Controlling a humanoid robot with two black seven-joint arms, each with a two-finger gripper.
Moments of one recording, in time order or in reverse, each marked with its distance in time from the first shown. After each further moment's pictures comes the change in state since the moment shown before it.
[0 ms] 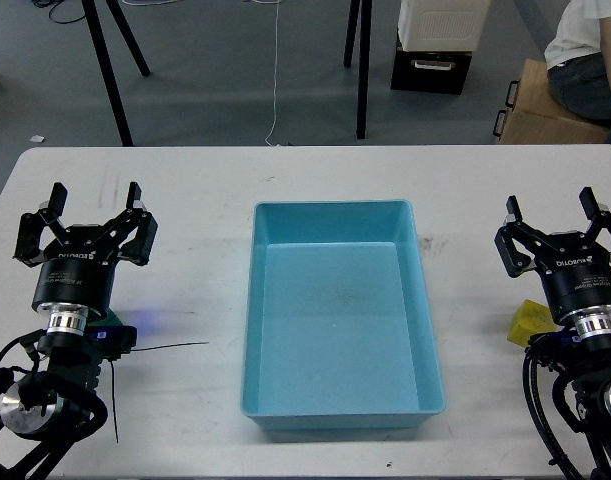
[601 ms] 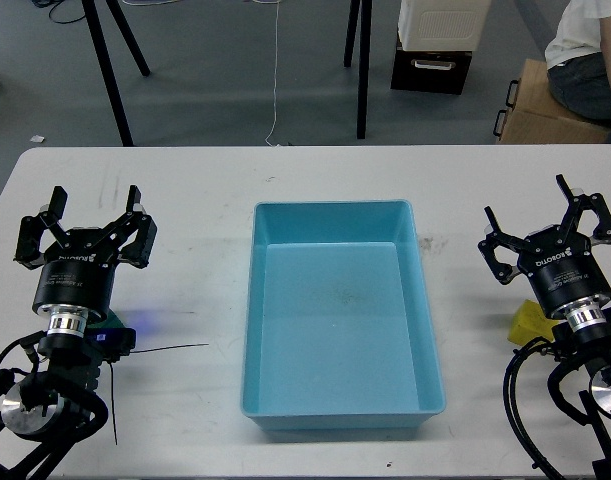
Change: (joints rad) left arm 0.000 -0.002 0.002 0.016 0.001 0.001 0.000; right arm 0.140 -0.092 0.022 -0.024 -0.715 -0.004 0.020
